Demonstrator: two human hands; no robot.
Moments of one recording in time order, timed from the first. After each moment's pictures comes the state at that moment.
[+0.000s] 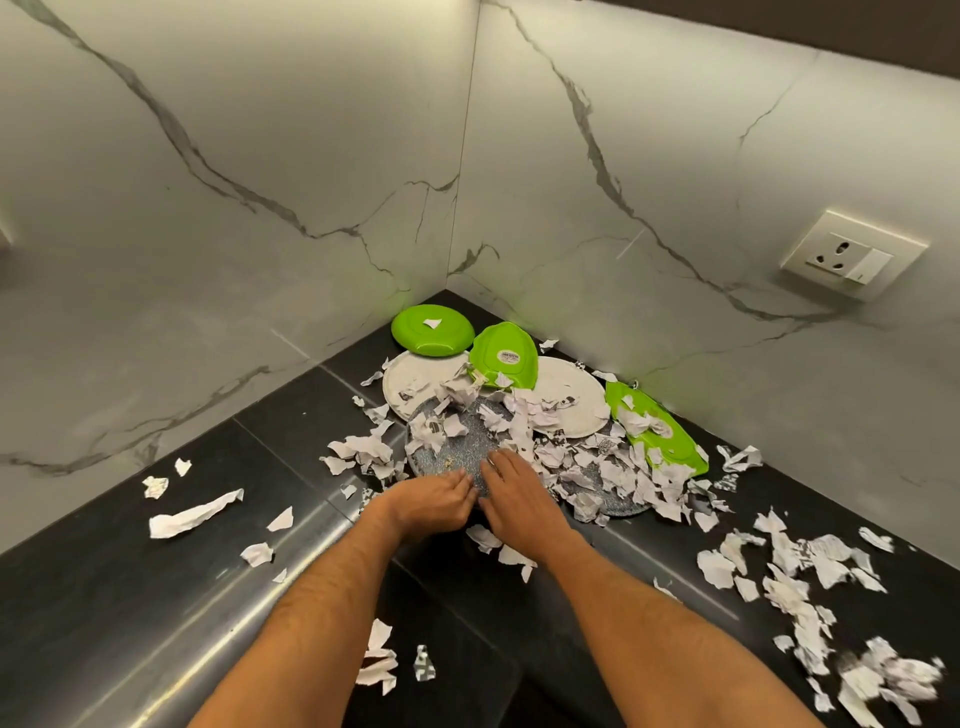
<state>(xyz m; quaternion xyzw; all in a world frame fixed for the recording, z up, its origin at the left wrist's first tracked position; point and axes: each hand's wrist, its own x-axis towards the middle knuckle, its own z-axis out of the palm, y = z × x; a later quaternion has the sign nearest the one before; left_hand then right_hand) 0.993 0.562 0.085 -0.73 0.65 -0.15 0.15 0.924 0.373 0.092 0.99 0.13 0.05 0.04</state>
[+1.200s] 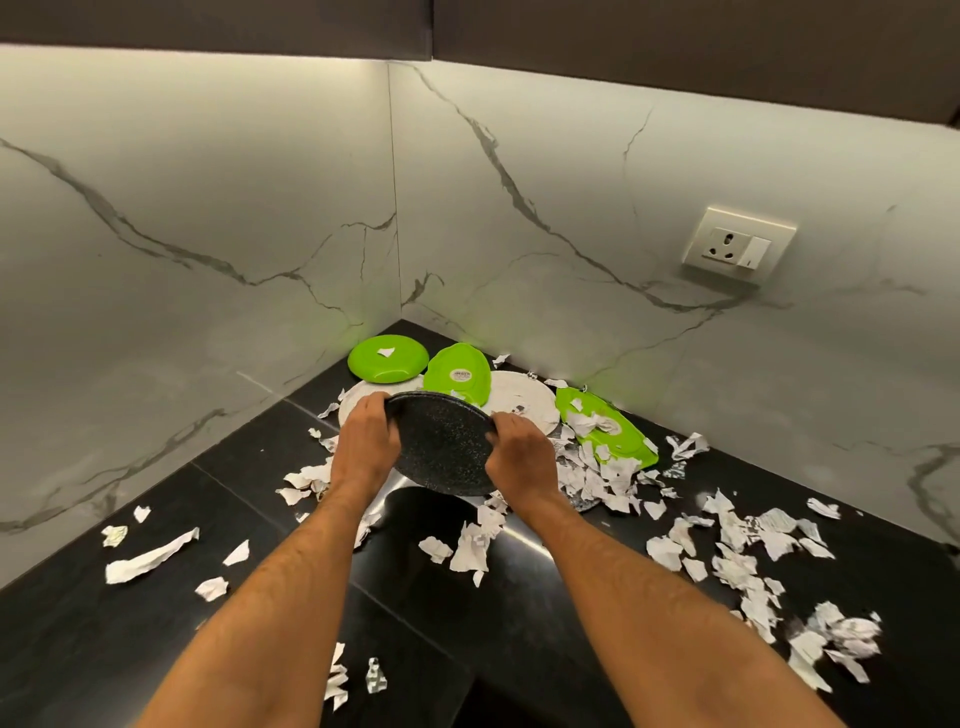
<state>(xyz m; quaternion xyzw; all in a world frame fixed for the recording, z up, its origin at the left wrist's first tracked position) 1.005 0.523 0.180 -0.91 0.14 -0.15 -0.35 0.918 0.324 0.174 0.94 -0.06 0.29 -0.19</state>
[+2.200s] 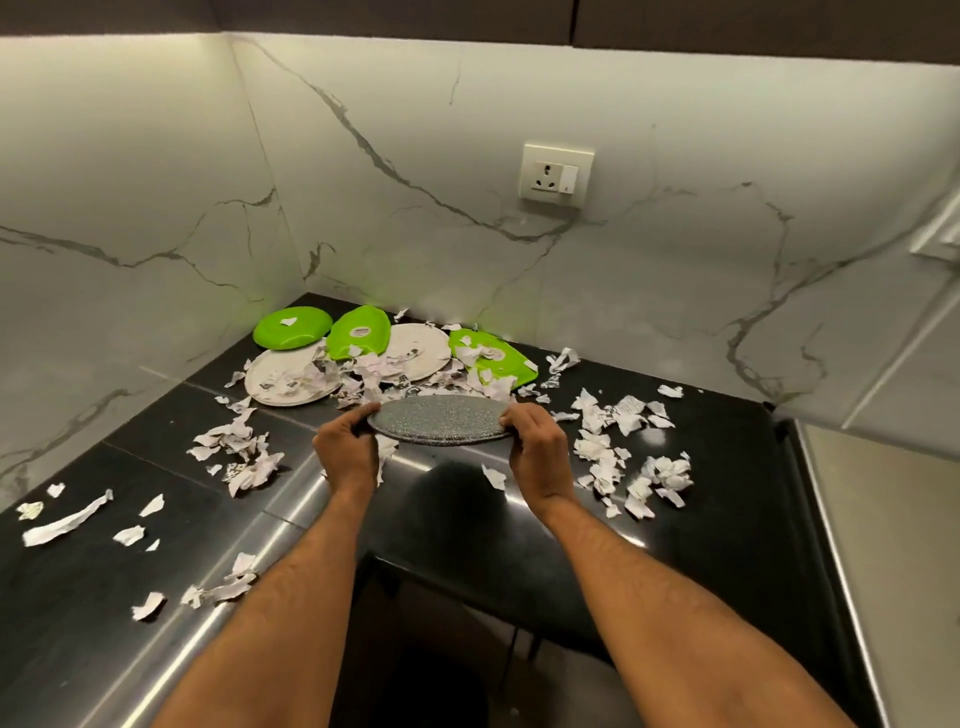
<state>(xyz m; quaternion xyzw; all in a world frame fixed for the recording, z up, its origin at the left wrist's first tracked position) 0.816 0.416 0.169 -0.82 0.03 -0.13 -0.56 0.687 0.212 0.168 0.89 -0.08 0.38 -0.25</state>
